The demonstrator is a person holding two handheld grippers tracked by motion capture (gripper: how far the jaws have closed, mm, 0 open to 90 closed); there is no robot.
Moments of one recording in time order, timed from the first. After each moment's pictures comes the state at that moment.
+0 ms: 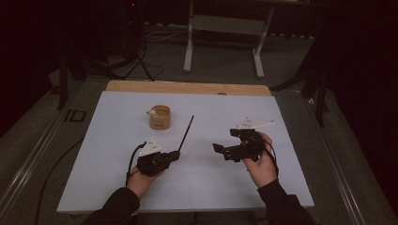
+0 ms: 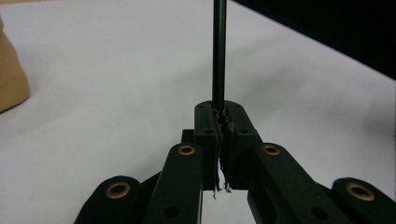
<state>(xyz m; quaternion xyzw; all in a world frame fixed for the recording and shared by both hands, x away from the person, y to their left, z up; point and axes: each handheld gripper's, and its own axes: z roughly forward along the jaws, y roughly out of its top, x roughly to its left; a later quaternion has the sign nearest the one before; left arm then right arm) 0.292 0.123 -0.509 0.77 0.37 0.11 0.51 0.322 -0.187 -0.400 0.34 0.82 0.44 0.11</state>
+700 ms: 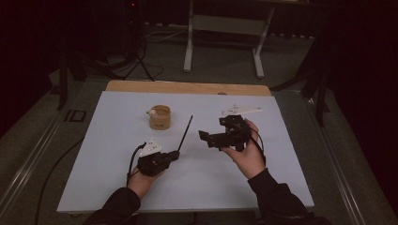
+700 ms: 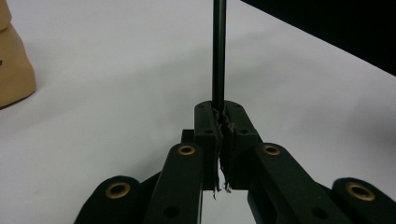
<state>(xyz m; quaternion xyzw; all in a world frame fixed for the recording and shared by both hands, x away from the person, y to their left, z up) 0.294 0.124 -0.513 0.76 0.38 0.12 0.51 0.332 -0.141 -0.369 0.38 0.80 0.45 0.12</state>
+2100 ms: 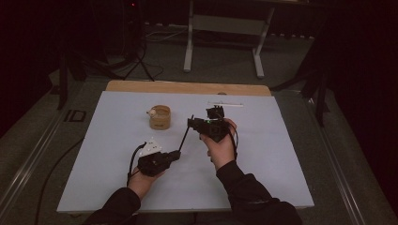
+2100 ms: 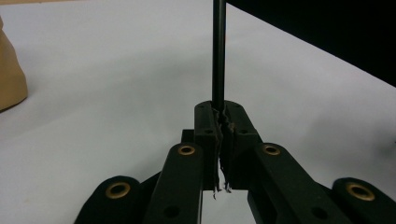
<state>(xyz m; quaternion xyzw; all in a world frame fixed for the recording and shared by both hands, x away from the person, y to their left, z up) 0.293 0.122 -0.511 0.76 0.37 0.11 0.52 0.365 -0.095 -0.397 0.50 0.72 0.47 0.04</state>
